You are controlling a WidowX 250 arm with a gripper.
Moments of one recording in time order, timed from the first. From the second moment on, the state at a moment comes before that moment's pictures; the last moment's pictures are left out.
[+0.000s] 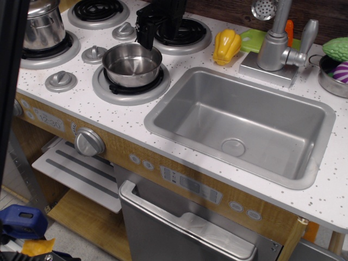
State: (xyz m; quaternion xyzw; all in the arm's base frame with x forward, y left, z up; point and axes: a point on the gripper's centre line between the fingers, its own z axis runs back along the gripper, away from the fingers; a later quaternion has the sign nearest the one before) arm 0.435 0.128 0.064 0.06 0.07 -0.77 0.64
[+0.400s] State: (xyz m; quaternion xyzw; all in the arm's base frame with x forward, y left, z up) arm 0.429 0.125 0.025 0.01 0.07 -0.77 0.64
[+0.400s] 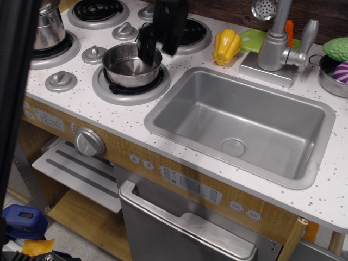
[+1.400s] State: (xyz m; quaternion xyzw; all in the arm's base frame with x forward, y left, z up) arm 0.423 0.135 0.021 0.03 0.07 -0.76 0.65
